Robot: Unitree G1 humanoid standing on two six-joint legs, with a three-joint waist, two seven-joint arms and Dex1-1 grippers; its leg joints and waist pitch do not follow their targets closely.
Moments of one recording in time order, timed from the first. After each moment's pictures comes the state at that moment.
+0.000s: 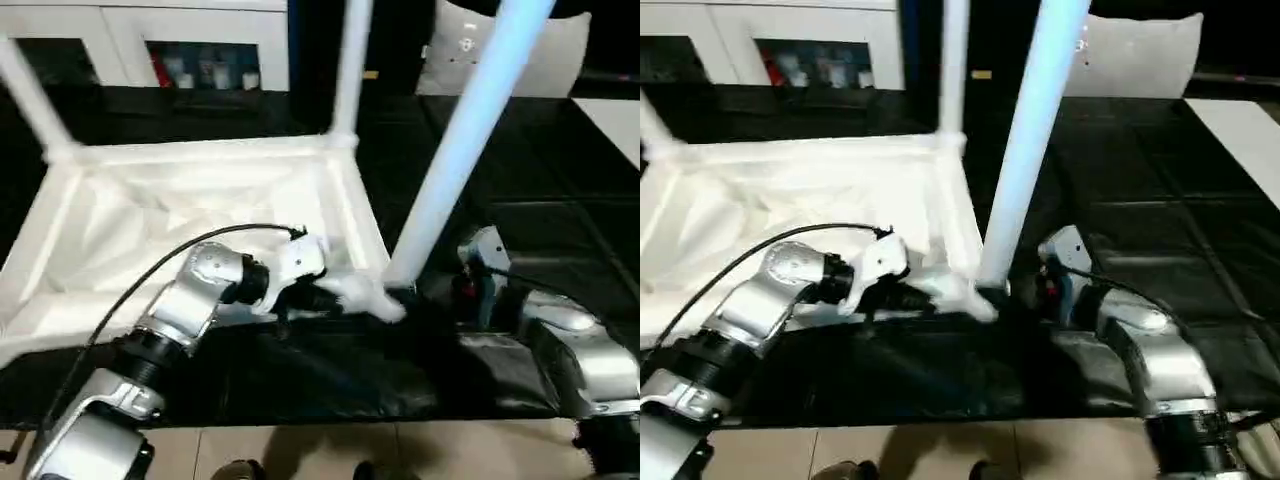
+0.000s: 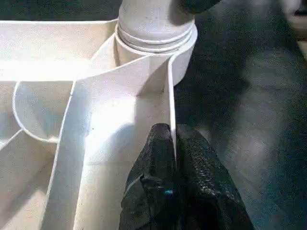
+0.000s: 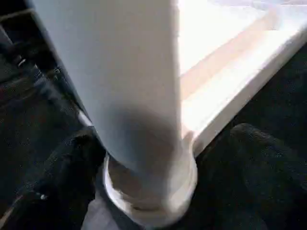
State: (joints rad) left arm -0.61 0.37 -0.36 0.41 0.01 0.18 -1.25; right arm -0.27 -0.47 0.01 0.13 0.28 0.32 1.02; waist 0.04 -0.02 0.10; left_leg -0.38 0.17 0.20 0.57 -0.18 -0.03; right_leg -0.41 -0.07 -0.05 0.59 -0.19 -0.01
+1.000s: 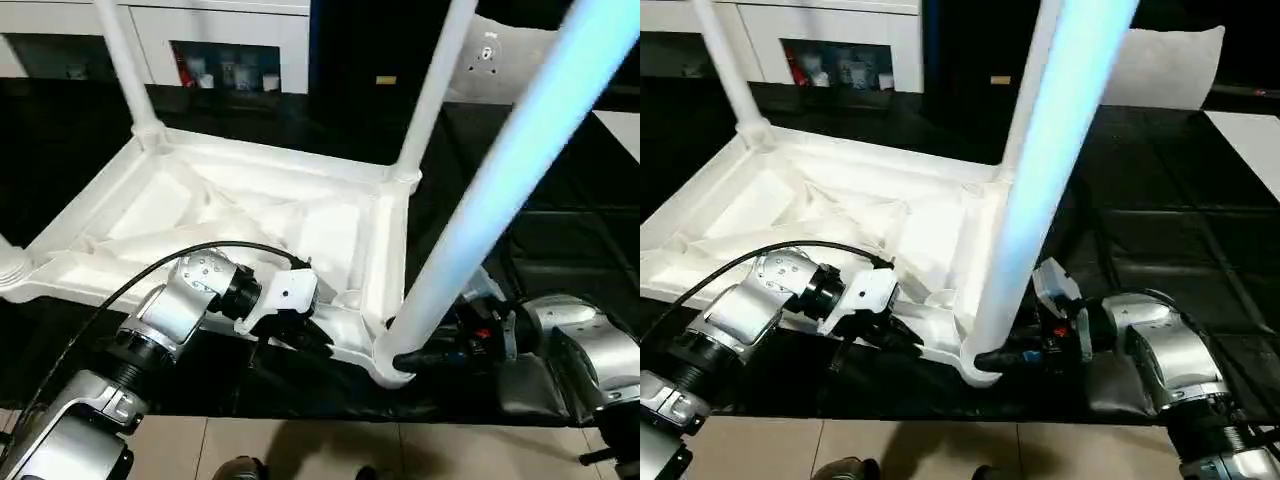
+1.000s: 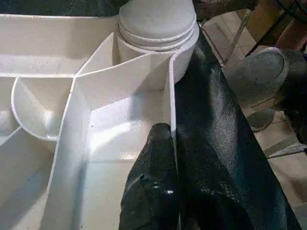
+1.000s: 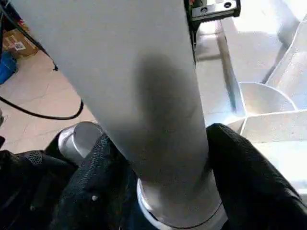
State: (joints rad) left arm -0.60 0.44 -0.43 0.40 -0.02 0.03 -1.48; right arm -0.32 -0.57 0.16 0.21 0.36 0.30 1.49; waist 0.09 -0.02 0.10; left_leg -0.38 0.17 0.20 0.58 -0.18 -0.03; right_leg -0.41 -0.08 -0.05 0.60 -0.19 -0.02
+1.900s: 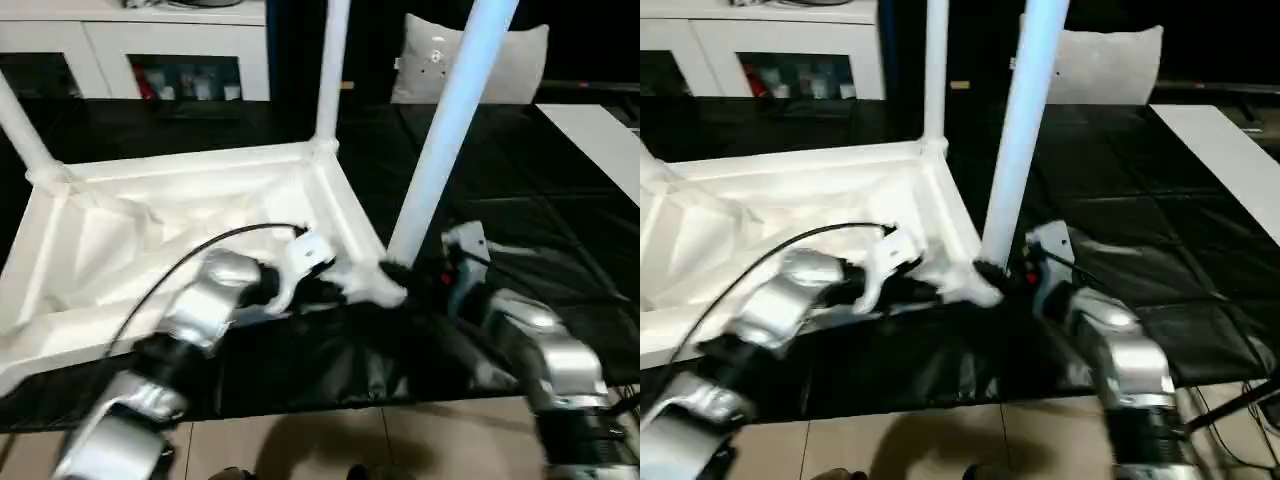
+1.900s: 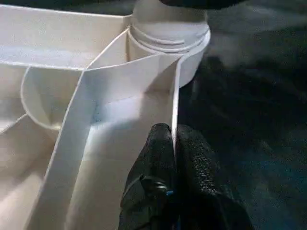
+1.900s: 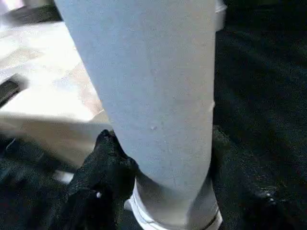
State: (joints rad) left arm -0.64 0.19 -0.29 0.44 0.07 0.44 -0.92; right arm -0.33 -0.14 -0.06 0.13 0.20 0.48 0.51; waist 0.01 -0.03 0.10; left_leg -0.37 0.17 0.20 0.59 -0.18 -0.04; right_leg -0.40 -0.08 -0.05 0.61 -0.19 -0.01
